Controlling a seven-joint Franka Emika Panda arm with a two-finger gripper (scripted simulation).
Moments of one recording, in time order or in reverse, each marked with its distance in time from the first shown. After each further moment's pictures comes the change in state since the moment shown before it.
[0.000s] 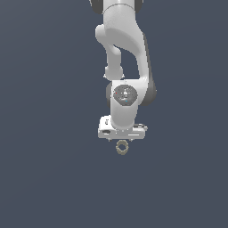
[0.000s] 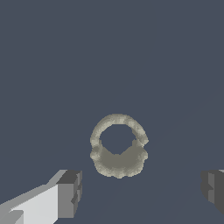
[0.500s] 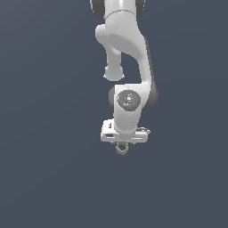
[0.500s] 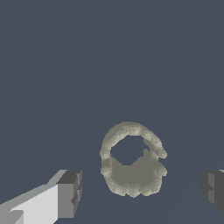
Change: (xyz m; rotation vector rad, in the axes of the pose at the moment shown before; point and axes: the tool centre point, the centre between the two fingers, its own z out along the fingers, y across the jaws) arm 0.009 -0.012 0.013 0.005 0.005 0.003
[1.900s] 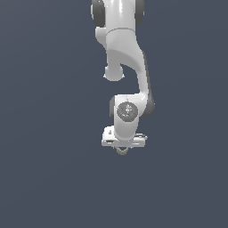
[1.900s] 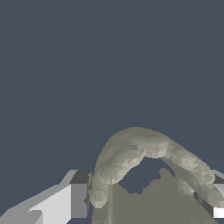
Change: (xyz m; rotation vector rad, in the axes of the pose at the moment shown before) arm 0.001 0.000 0.050 0.000 0.001 0.001
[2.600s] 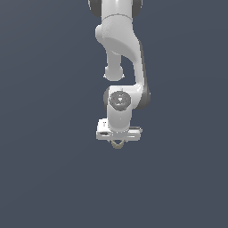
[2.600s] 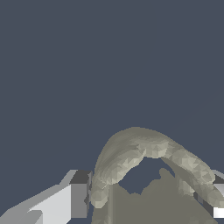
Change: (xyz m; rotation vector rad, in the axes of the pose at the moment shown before) arm -0.019 0.024 -0.030 0.000 -0.001 -0.001
